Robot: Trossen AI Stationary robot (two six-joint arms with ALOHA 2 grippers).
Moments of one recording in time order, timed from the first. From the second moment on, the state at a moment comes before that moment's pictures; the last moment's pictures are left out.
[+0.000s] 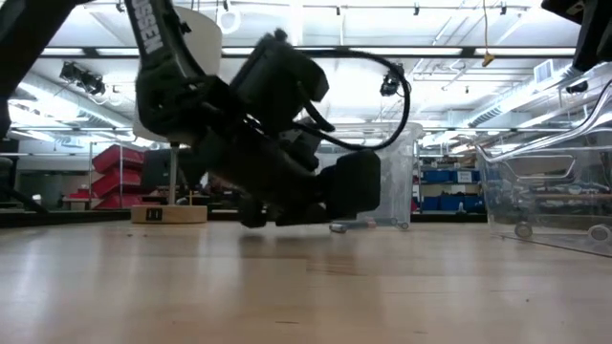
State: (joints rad) left arm -0.20 2.21 1.05 0.60 -0.96 -0.69; right arm 0.78 1.41 1.13 -1.09 0.44 0.81
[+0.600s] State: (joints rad) left arm -0.18 2.24 1.06 0.56 -0.94 -0.73; right arm 0.79 1.40 1.13 -1.09 0.45 0.81
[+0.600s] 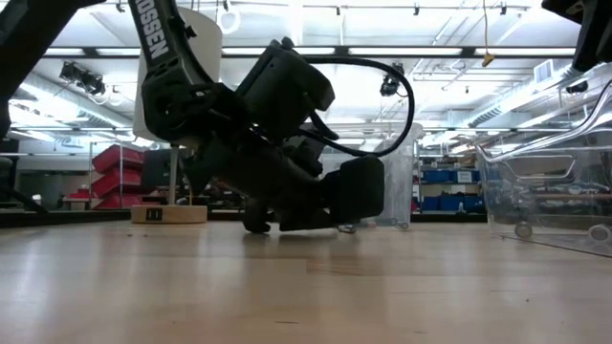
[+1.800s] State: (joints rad) left arm -0.30 2.23 1.06 0.35 -1.02 -0.73; right arm 0.79 1.40 1.13 -1.09 0.45 0.82
